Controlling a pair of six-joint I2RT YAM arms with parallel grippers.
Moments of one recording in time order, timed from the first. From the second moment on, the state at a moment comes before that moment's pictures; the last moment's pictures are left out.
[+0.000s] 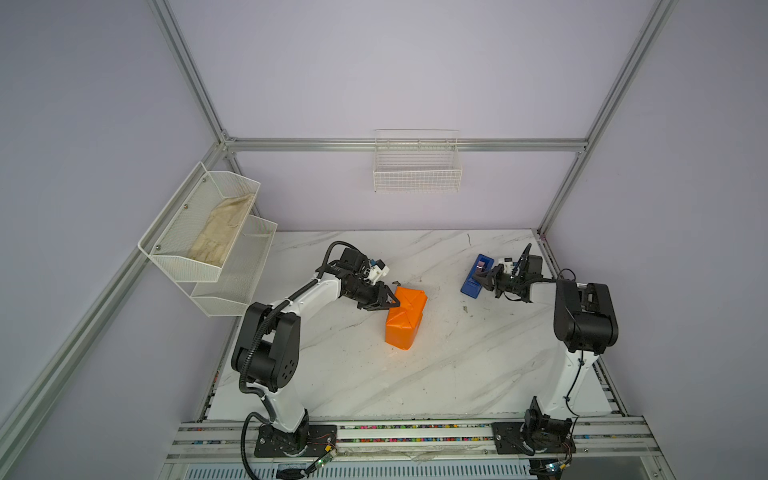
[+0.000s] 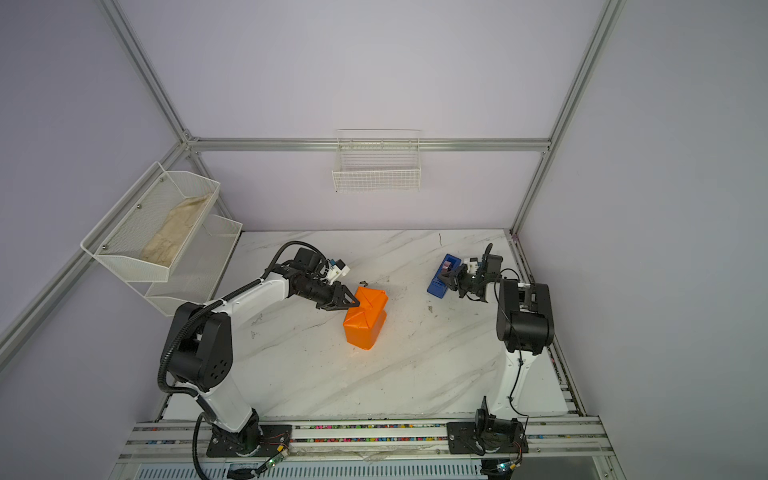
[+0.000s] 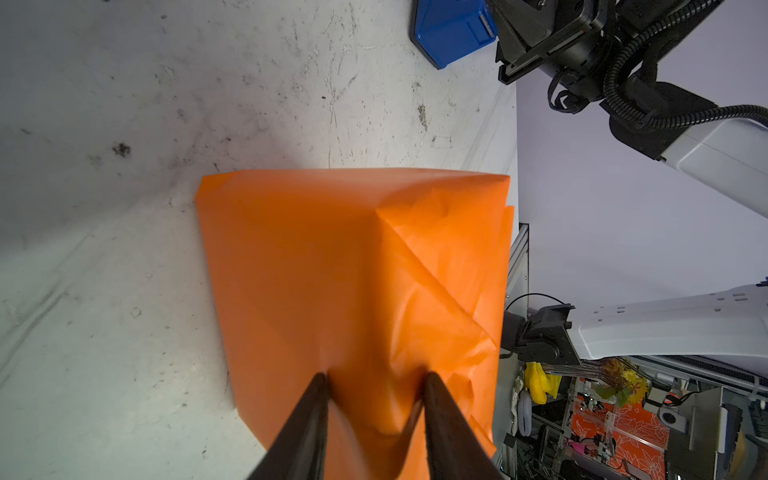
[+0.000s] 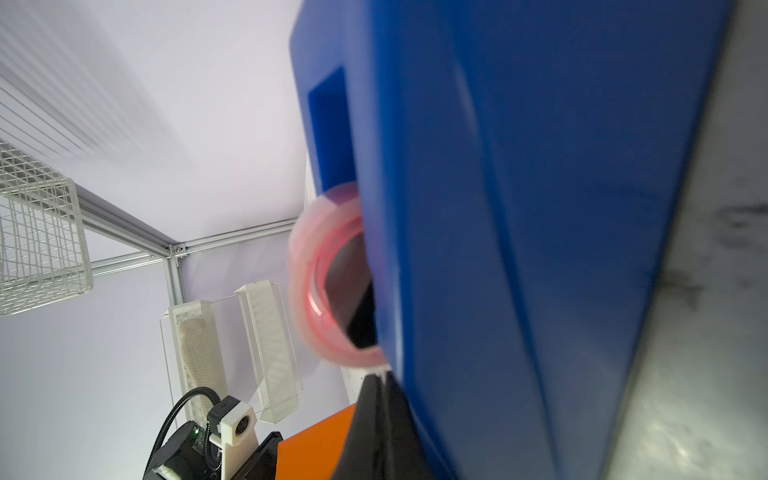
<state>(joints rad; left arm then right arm) -0.35 1.76 1.27 -0.64 0.77 -0.31 -0.12 2.00 1.08 0.22 -0.93 1.01</state>
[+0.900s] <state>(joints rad) -0.35 1.76 1.26 -0.63 0.78 -0.30 0.00 1.80 0.82 0.14 -0.76 0.94</state>
